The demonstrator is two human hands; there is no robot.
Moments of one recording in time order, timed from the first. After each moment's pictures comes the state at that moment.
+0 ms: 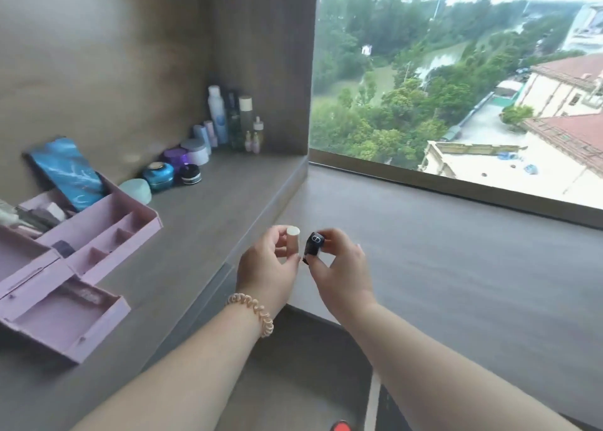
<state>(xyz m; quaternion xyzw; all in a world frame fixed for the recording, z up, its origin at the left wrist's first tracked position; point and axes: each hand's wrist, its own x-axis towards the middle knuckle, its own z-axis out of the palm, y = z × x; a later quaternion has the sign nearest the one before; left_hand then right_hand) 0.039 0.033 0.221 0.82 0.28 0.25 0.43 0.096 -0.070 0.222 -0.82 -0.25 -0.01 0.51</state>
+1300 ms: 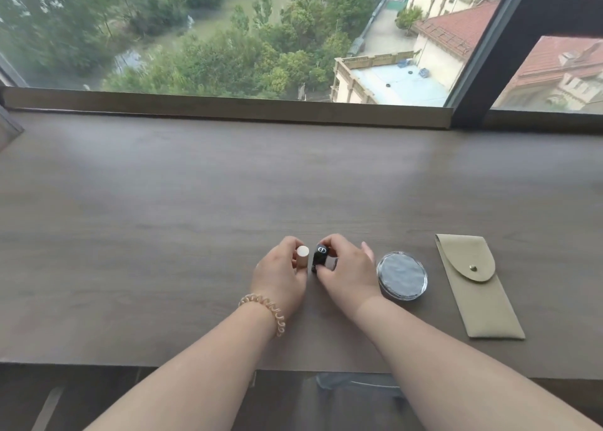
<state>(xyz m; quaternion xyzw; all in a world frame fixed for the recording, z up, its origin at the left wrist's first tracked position) 0.297 -0.451 0.072 0.91 0.11 0.02 0.39 0.323 -0.573 0.080 -0.94 -0.06 0.02 0.35</state>
